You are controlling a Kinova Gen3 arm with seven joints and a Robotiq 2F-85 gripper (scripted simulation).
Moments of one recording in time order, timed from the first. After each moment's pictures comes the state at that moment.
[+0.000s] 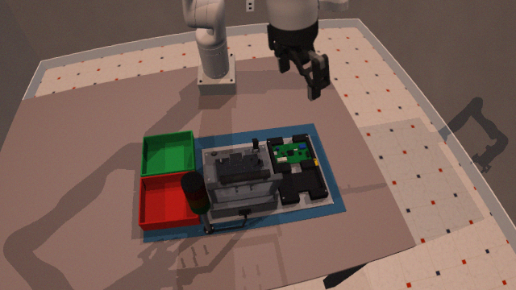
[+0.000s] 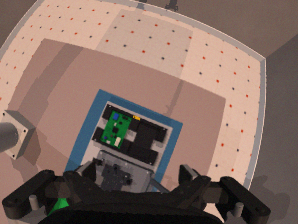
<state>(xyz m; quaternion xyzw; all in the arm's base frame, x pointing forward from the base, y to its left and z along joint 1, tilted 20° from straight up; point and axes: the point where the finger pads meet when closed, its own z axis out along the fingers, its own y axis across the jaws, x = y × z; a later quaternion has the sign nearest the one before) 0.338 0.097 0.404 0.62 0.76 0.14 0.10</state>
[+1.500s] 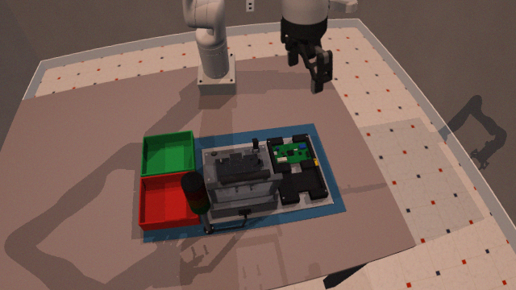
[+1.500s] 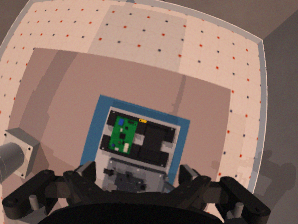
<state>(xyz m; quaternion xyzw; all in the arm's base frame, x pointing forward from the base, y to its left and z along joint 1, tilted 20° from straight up) 0.318 0.123 0.382 0.67 0.73 0.12 0.11</state>
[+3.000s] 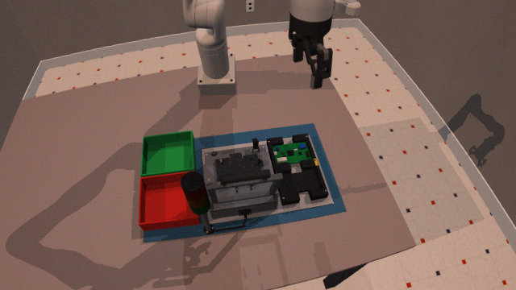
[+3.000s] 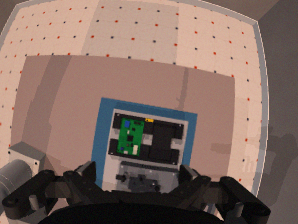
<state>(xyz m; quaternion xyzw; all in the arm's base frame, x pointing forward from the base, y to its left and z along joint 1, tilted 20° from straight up) 0.299 0.141 0.358 0.71 0.68 0.11 0.13</state>
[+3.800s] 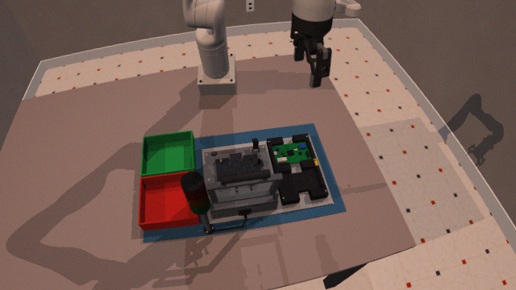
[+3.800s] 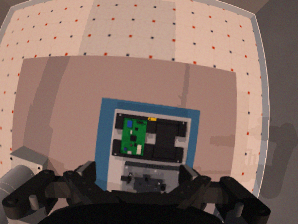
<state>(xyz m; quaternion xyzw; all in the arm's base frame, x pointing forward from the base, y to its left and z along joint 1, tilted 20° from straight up) 0.292 0.146 0.348 0.73 0.67 0.10 0.13</state>
